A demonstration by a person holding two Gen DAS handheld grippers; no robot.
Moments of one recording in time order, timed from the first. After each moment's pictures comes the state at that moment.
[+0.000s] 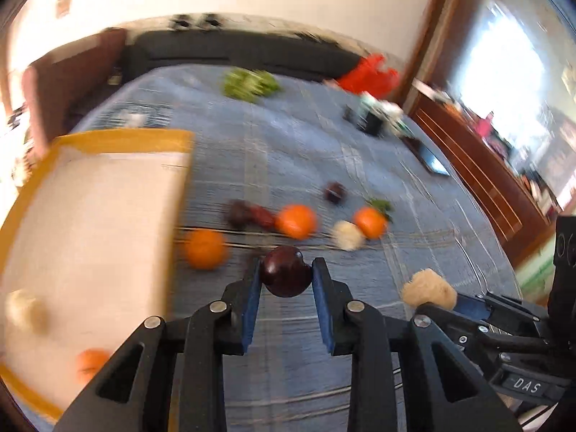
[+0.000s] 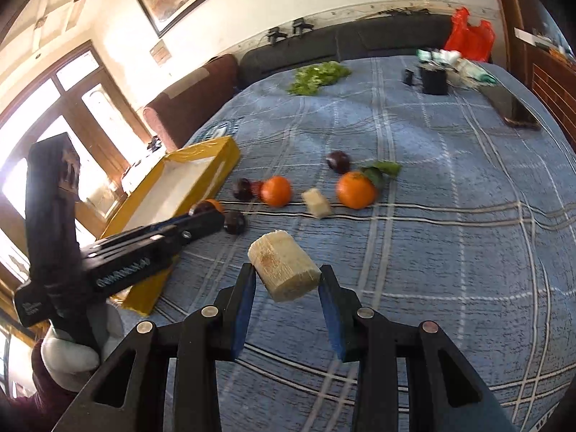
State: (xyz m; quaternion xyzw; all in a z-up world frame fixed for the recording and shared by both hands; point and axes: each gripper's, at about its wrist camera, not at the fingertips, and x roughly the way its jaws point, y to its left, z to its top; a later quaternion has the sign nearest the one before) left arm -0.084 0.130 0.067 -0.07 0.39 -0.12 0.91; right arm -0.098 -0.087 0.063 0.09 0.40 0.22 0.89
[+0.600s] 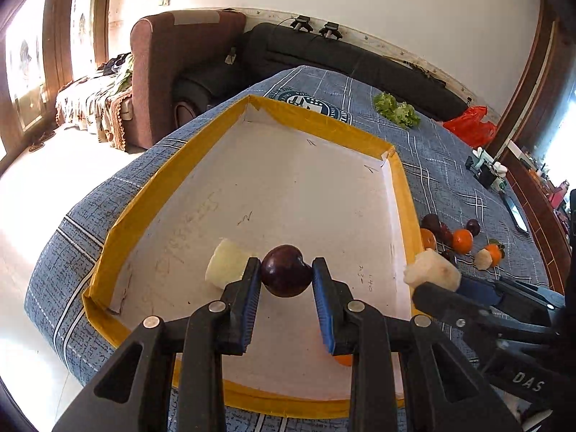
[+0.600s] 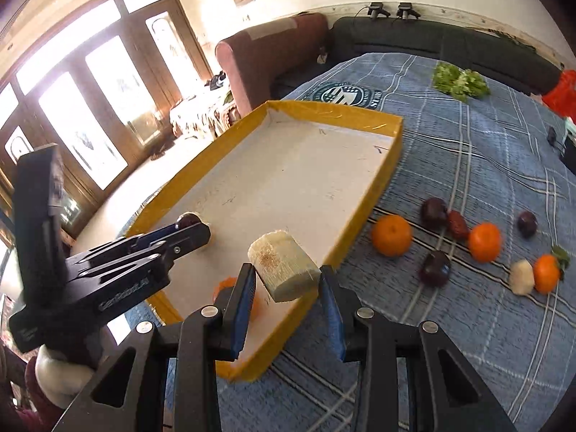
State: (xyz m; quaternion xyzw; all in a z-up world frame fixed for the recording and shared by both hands) left arm -0.122 0.290 0.048 -0.13 0.39 0.05 0.91; right arm -0.062 0.105 0.055 -0.03 0.43 0.32 0.84
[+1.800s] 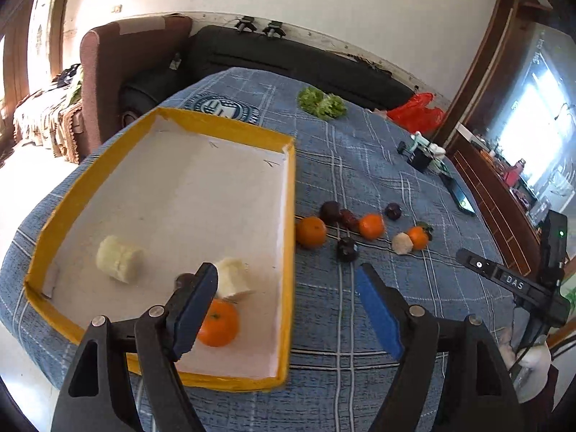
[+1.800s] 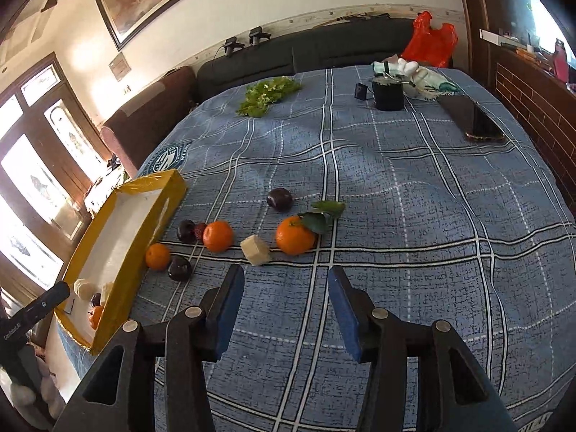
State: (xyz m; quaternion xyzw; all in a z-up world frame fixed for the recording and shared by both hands) left arm -0.126 0.198 0.076 -0.13 0.39 -0.06 0.91; right arm -0.055 -0.128 0.068 0.10 0.41 0.12 0.90
